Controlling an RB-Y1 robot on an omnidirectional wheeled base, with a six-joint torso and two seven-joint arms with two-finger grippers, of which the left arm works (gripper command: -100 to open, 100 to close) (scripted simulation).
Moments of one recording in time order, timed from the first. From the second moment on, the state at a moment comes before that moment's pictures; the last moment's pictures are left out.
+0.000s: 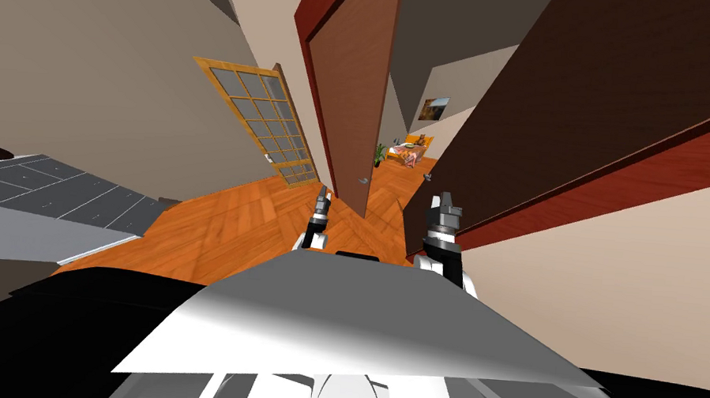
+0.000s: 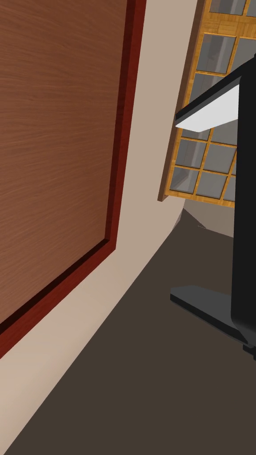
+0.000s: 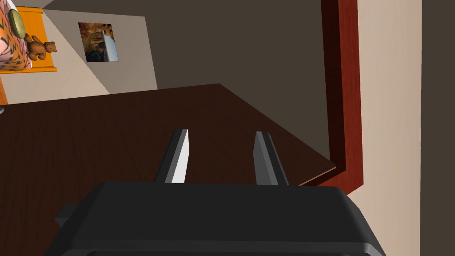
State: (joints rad) arm 0.32 0.05 -0.11 -1.85 -0.03 -0.51 -0.07
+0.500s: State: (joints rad) arm 0.26 0.07 -0.14 -1.72 -0.04 -0.54 -0.04
